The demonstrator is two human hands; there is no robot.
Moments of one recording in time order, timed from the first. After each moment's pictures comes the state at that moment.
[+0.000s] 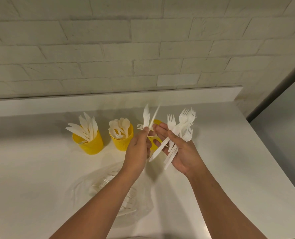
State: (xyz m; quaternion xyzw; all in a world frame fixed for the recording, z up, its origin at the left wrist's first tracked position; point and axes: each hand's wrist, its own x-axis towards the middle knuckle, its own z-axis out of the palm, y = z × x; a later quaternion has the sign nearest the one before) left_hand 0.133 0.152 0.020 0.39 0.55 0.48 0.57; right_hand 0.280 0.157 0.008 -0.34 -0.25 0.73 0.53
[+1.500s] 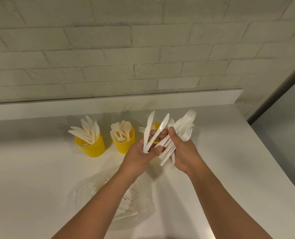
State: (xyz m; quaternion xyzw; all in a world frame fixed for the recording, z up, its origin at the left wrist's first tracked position) left_hand 0.116 0.149 0.005 0.49 0.48 0.42 0.59; right_hand 0.276 0.166 0.010 -0.40 -0.25 0.70 0.54
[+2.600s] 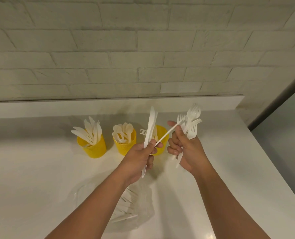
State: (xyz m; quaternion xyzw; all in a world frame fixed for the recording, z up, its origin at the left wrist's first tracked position) left_hand 0.114 0.155 0.011 0.36 0.49 0.39 0.69; right_hand 0.287 0.173 0.023 -0.37 -0.32 0.67 0.56
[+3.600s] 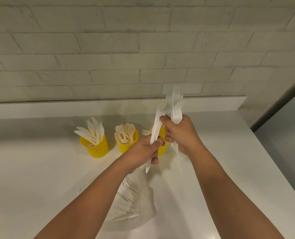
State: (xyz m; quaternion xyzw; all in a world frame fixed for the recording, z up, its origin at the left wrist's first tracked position) left_hand 0.109 0.170 0.036 0.52 0.49 0.28 0.64; right_hand 0.263 0.203 0.066 -0.51 -0.44 0.56 0.49
